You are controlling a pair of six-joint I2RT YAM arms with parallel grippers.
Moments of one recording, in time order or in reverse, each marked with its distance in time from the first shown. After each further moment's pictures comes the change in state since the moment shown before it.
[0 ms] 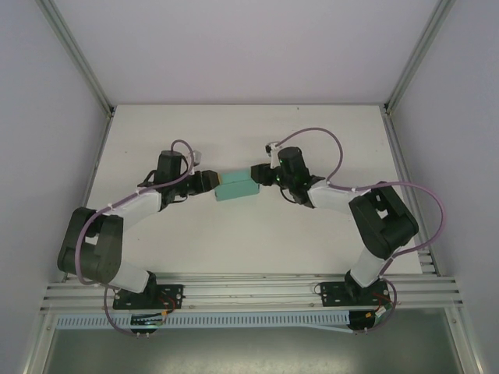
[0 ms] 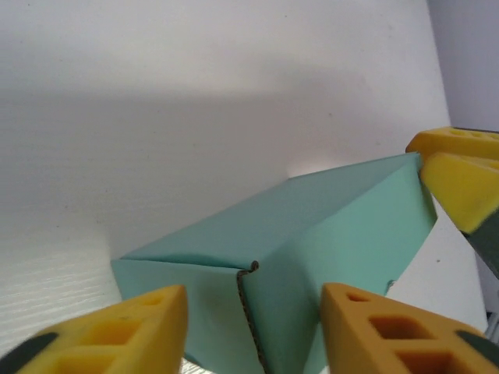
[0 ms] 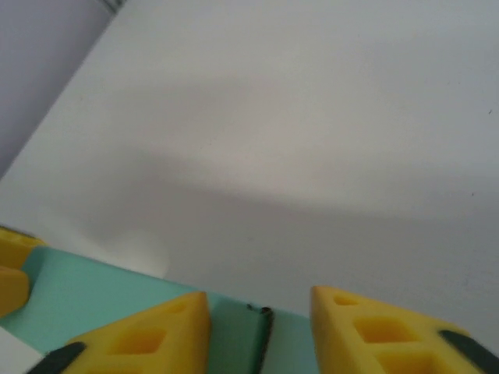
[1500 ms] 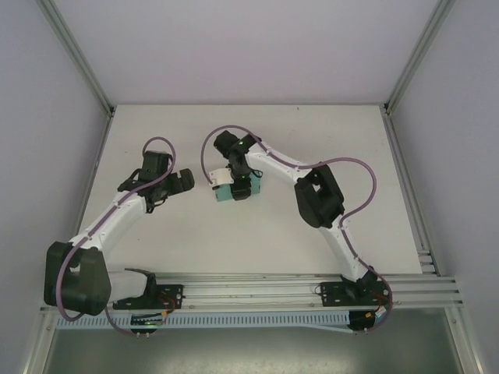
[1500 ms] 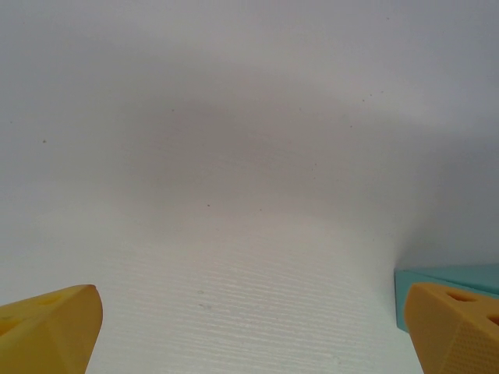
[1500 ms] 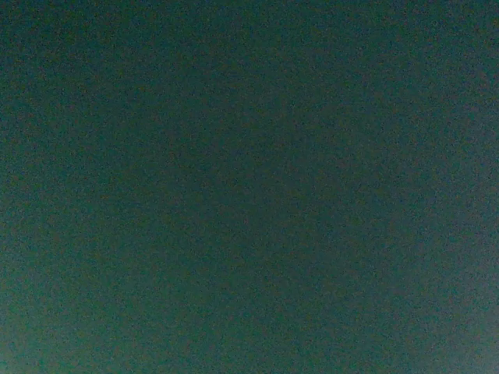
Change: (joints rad) left arm 0.059 -0.248 0.049 -0.438 -0.618 0.072; right arm 0.208 0.610 1.096 -1.303 0.164 -1.444
